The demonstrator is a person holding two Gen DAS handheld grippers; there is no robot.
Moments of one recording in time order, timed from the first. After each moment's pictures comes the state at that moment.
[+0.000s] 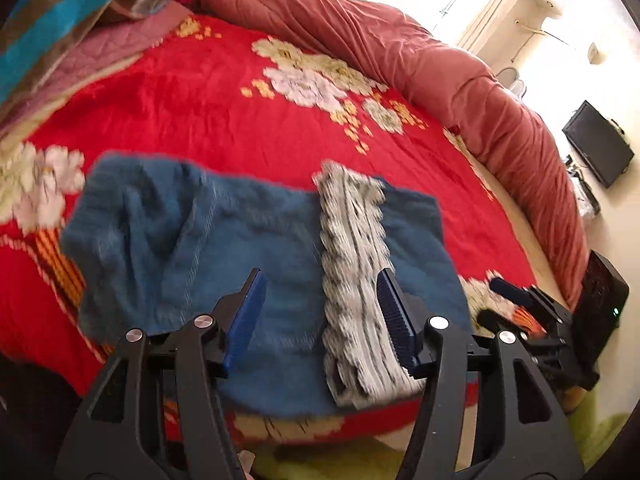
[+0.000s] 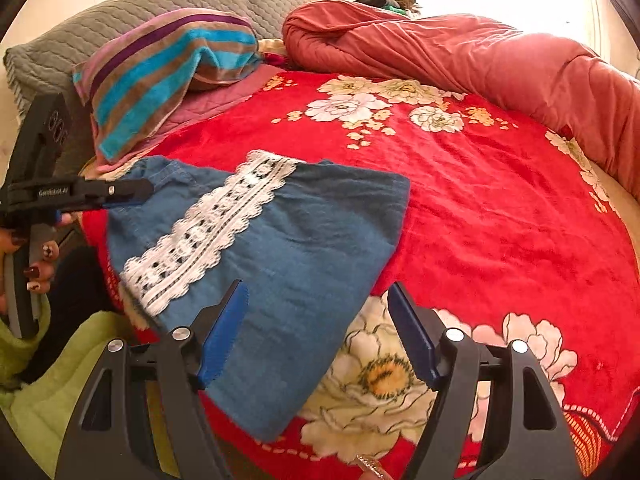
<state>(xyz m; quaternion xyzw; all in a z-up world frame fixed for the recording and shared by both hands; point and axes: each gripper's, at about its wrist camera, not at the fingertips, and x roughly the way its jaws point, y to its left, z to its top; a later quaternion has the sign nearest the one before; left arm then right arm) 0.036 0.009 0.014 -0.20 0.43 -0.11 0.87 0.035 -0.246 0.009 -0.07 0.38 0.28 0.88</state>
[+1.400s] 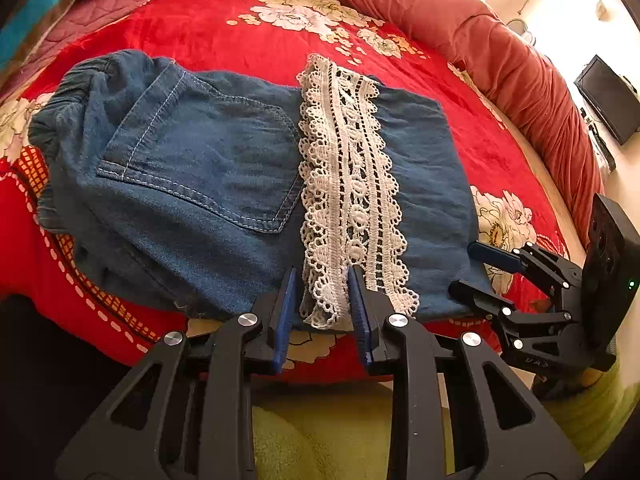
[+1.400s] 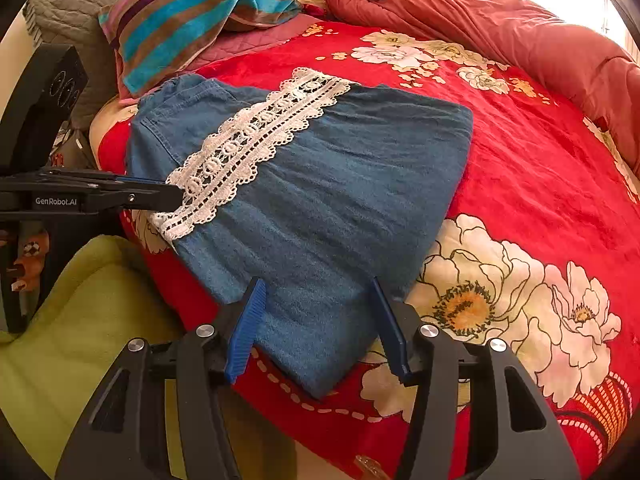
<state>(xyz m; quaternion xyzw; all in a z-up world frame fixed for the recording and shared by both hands) 0.008 -0.029 -0.026 -0.15 0.50 -0.10 0.85 0.013 -0.224 -0.037 -0.12 0.43 0.31 0.84</state>
